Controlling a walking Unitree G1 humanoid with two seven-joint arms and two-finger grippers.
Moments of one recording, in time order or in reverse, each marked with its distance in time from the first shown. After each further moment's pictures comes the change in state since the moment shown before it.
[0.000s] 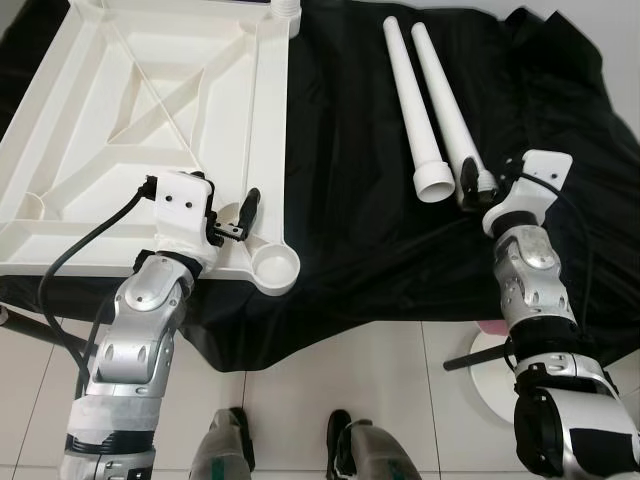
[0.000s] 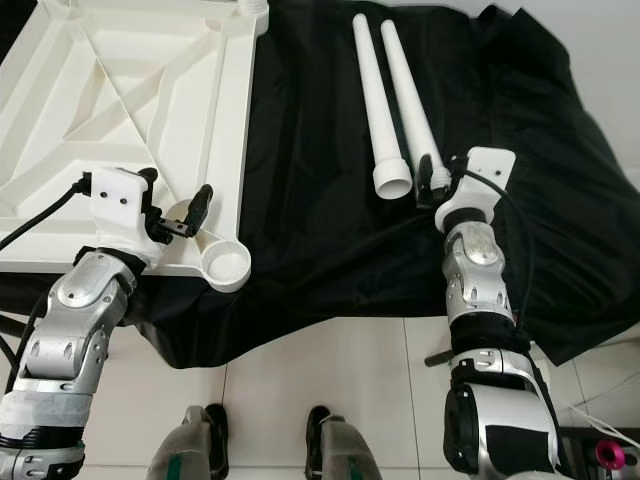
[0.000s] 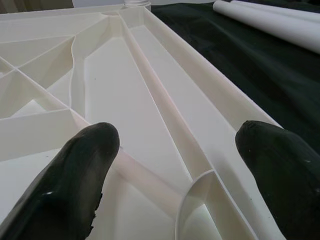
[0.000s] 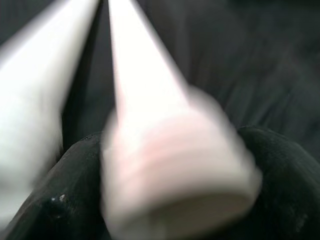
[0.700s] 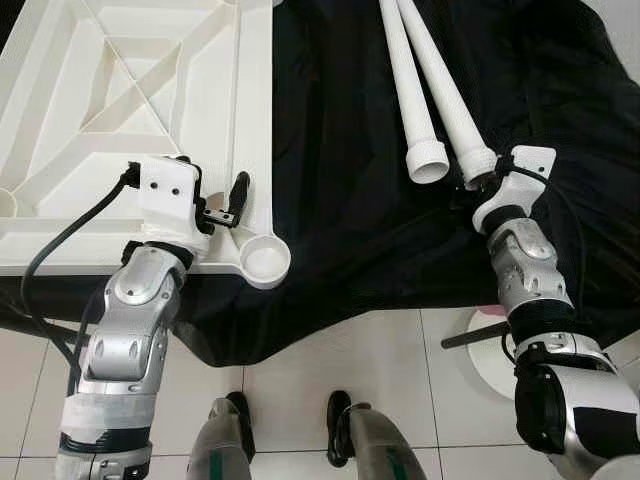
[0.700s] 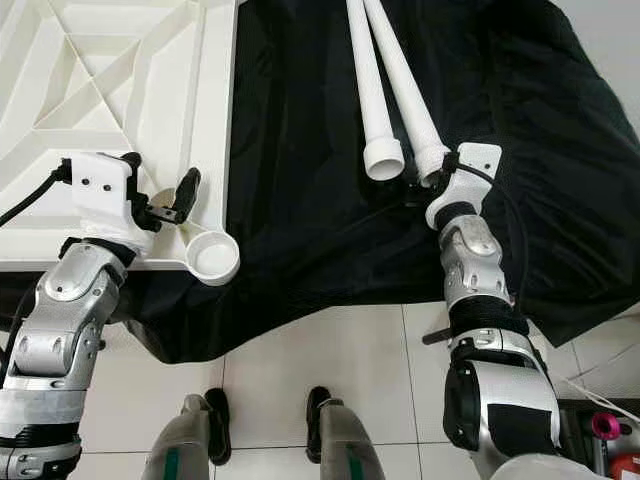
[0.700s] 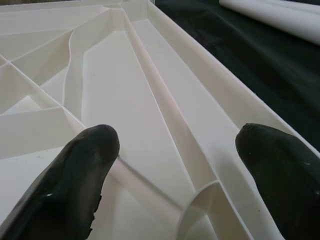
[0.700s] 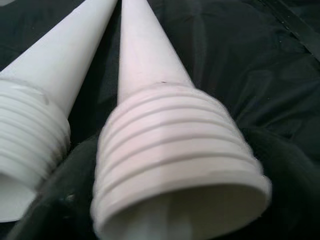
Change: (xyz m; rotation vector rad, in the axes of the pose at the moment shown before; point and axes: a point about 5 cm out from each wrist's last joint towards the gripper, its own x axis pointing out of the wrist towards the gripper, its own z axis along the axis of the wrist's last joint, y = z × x) left arm 0.002 0.003 0.006 -0.004 0.000 0.022; right arm 0.014 0.009 0.015 0.045 -0.052 0.155
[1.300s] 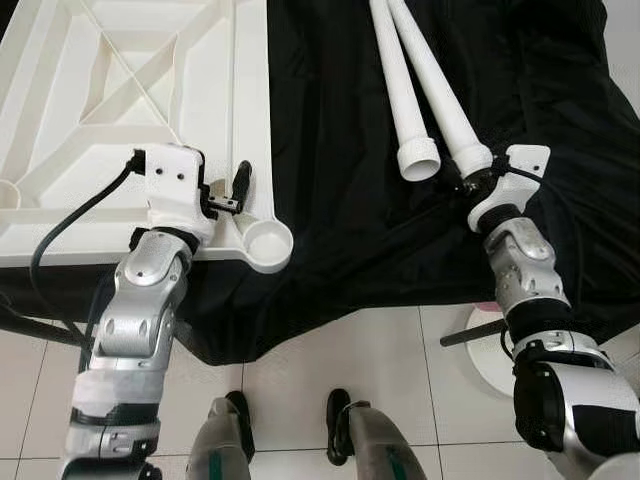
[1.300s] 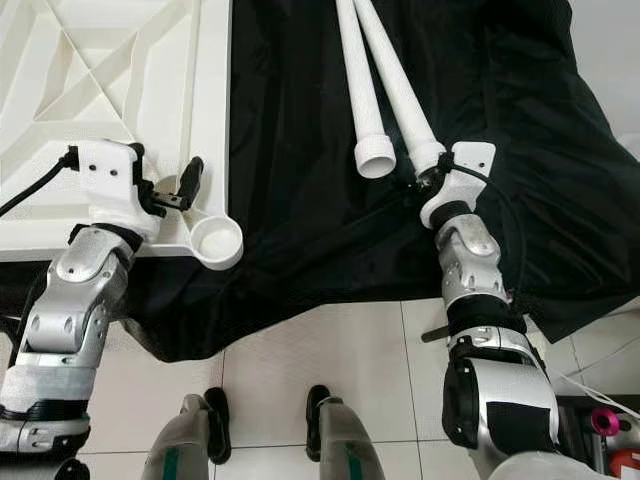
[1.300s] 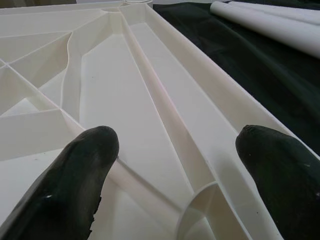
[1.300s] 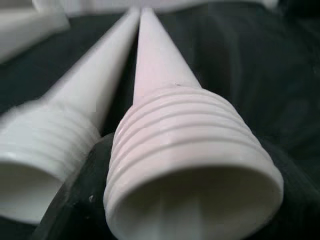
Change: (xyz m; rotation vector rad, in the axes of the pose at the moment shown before) left arm 0.023 0.006 0.002 -0.012 -0.013 0.032; right arm 0.000 0.017 0.011 0.011 -0.124 0.106
